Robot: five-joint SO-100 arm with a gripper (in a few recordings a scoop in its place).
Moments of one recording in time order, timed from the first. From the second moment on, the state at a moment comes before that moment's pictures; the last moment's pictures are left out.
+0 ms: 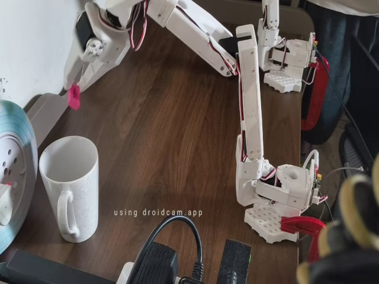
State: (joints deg) arm -20.5 71.1 39.3 78.7 -37.3
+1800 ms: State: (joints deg) arm -8.7 164.2 106.8 90.3 -58.4
